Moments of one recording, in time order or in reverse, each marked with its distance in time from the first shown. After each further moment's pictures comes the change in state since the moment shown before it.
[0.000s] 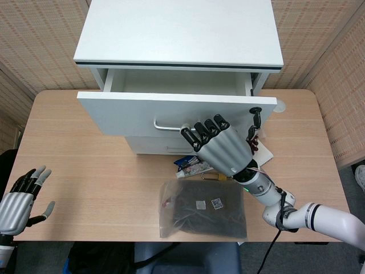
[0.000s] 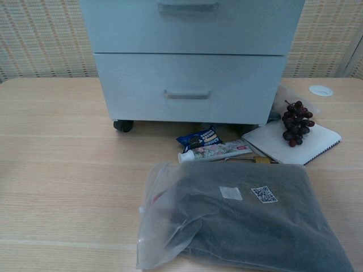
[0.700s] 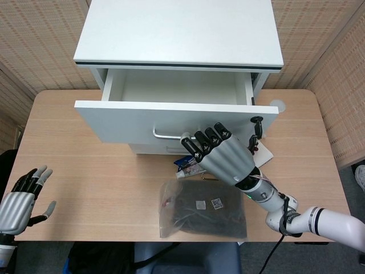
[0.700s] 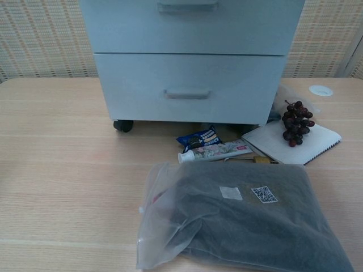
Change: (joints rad) left arm -0.004 0.000 0.000 -0.004 0.001 -0.005 0.007; right arm -0.031 0.016 -0.005 -0.051 -0.052 0.010 -0.003
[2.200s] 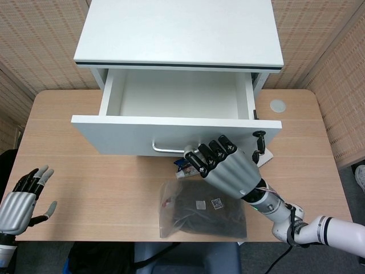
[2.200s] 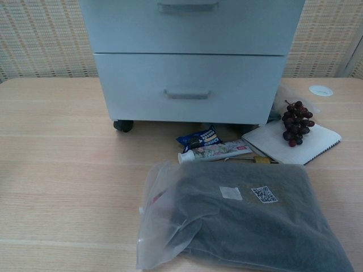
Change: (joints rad) left arm -0.003 0.002 0.002 -0.008 0.006 -0.001 0.007; right arm -0.075 0.033 -0.004 -0.100 -0.065 -0.005 -0.017
